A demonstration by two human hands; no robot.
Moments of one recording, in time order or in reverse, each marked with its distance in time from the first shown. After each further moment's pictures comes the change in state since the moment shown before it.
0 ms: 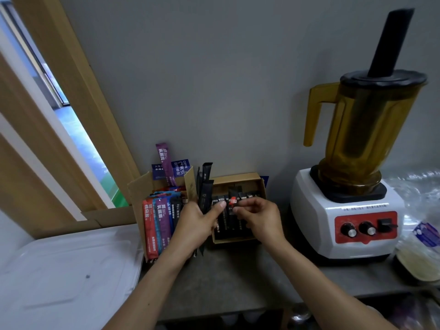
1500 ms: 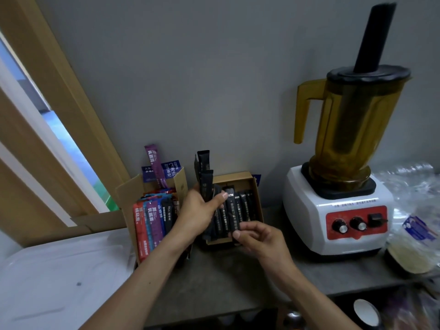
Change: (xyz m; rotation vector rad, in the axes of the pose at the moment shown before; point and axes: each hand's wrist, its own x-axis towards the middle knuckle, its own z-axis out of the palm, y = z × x) left_hand 0.029 0.011 0.016 -0.081 -0.020 0.093; right_hand -0.060 0.007 -0.020 0.273 -0.113 0.143
